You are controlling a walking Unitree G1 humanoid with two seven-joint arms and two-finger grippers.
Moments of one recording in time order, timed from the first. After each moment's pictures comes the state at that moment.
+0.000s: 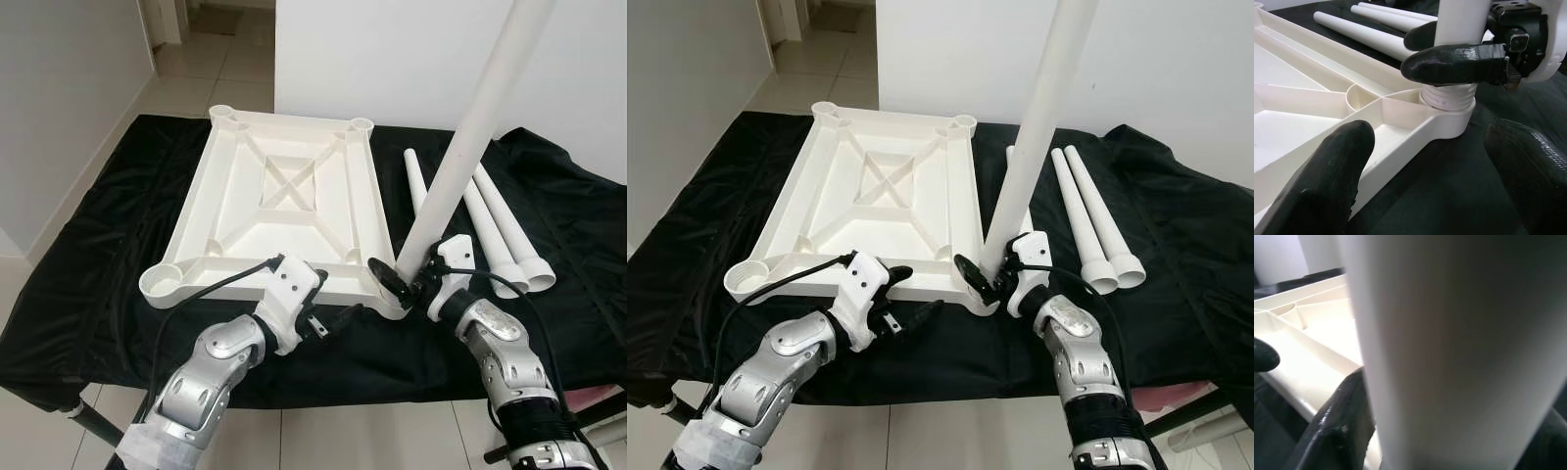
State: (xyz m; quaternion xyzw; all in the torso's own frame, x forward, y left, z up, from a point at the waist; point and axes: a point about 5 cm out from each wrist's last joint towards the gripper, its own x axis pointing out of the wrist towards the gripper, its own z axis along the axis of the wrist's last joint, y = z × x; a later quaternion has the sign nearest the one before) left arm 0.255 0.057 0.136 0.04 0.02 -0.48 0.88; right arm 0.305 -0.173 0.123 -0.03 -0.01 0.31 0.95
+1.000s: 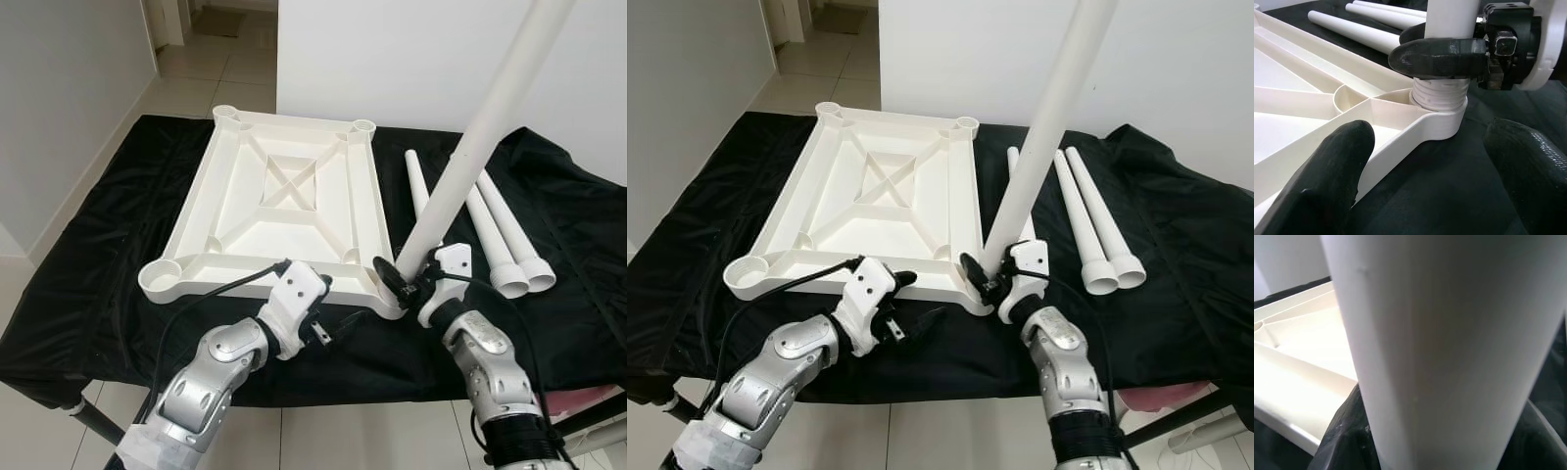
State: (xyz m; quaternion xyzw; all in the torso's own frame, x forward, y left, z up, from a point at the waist) left arm 0.253 0.054 0.135 0.05 0.02 -0.49 0.87; right arm 0.293 -0.157 0.120 0.03 -0.03 0.19 0.98
